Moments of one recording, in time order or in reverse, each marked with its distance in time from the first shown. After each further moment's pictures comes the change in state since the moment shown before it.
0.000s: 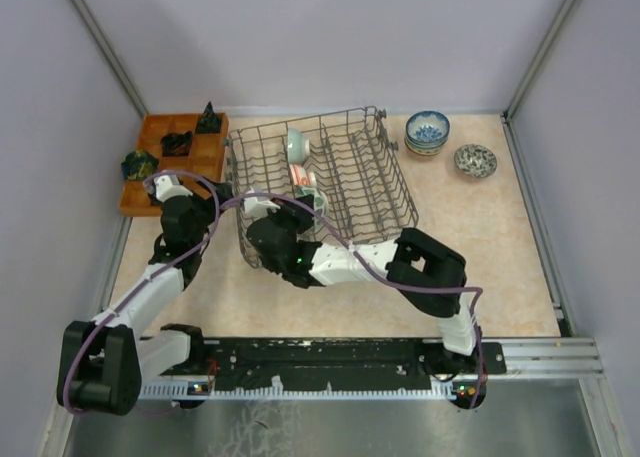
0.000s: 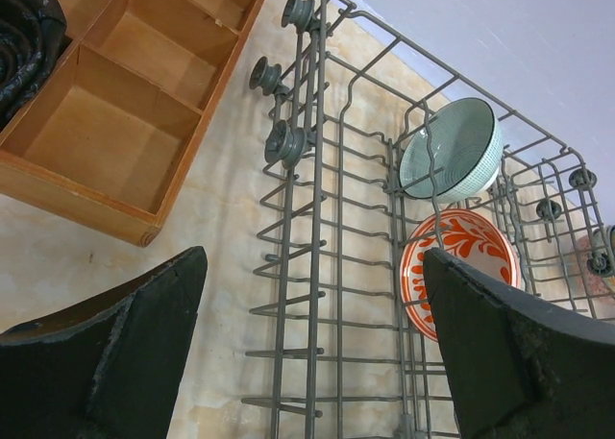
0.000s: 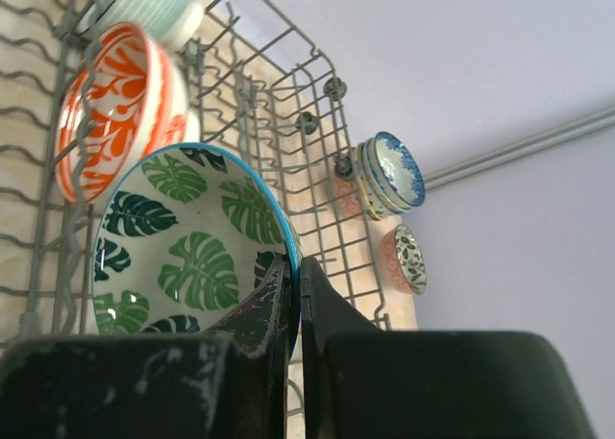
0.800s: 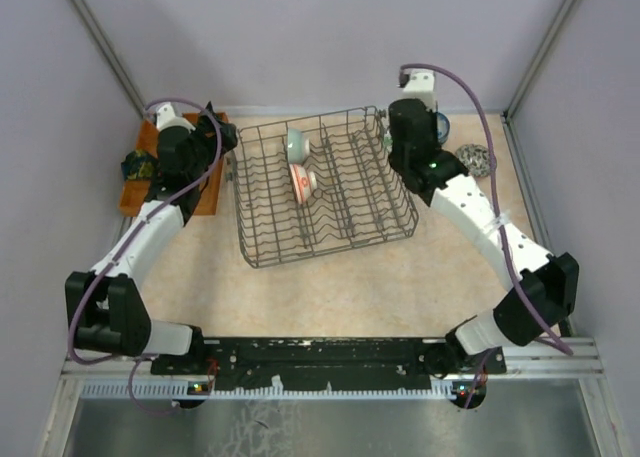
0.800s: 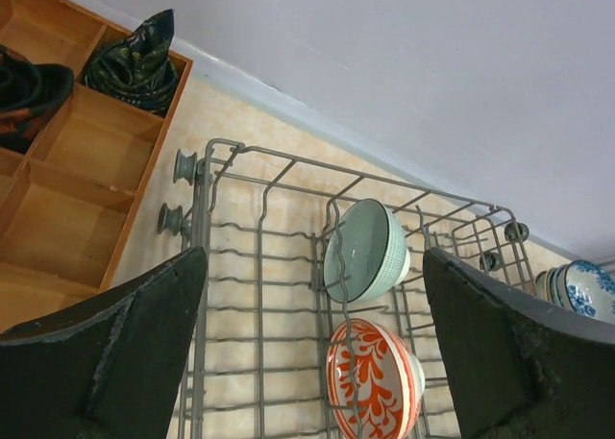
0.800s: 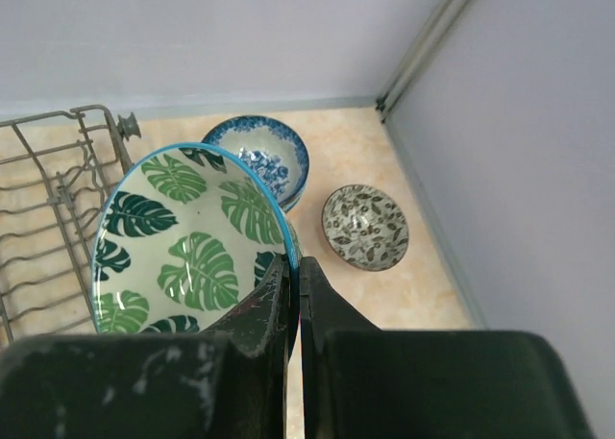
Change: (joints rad) left arm 0.001 0.283 0.558 -0.216 0.060 0.090; right arm -0.615 -0.534 0.105 -0.603 -0.386 0.538
